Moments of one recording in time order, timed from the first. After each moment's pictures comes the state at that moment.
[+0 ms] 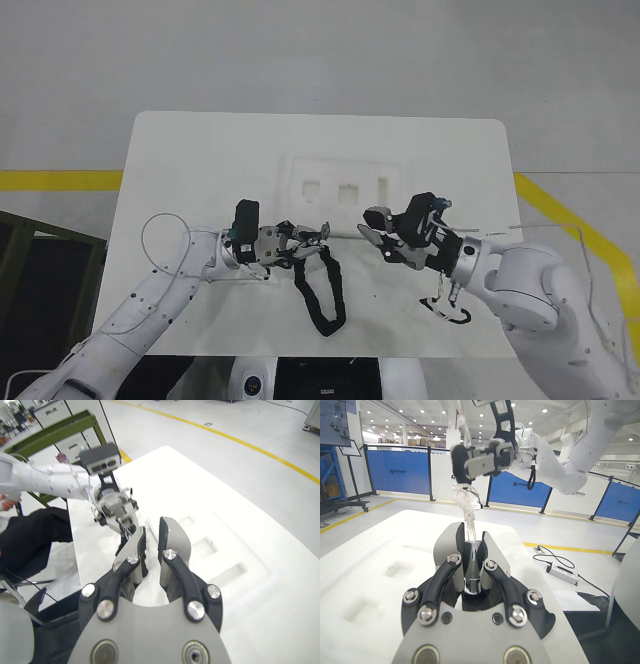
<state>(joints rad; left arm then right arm) 1.02 -0.99 -0.89 -1.37 1.43 -0.99 0.83 -1.36 -0.98 1.33 -2.15 -0.77 -0.53 0.65</state>
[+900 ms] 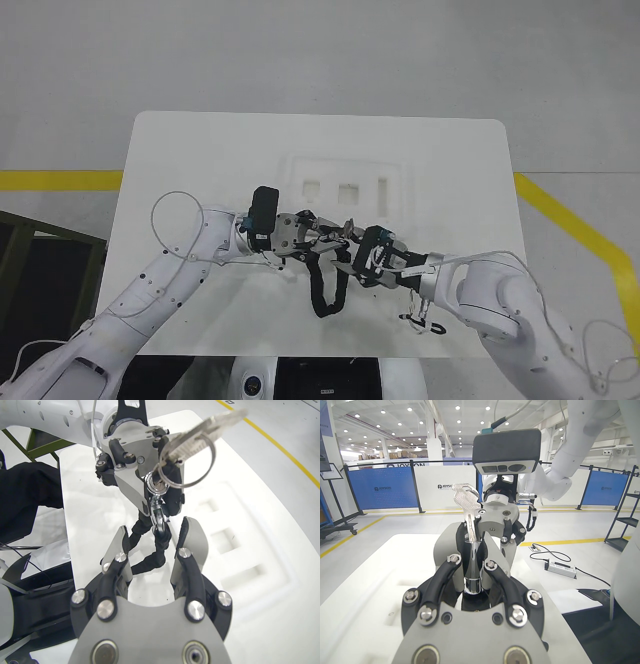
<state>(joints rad) 0.88 -1.02 -0.78 -1.41 1.40 -1.01 0.81 -1.30 -1.00 1.13 -2.12 -0.96 -0.53 0.65</state>
